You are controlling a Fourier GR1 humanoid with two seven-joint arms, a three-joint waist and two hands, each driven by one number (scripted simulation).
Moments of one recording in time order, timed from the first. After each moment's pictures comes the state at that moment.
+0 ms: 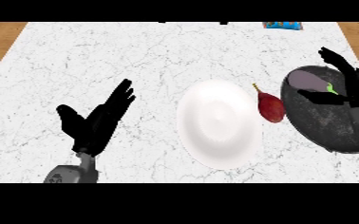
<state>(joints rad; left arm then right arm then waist) -0.08 0.09 -0.15 -1.56 0.22 -0.05 0.24 -0.70 -0.55 -0.18 -0.26 0.25 -0.18 -0.76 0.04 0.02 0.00</state>
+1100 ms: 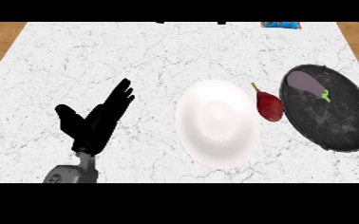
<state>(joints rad) -0.08 0.09 -0.13 -1.56 0.22 -0.06 0.23 -0.56 -0.85 -0.27 -0.18 0.14 0.46 -0.83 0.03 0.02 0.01</state>
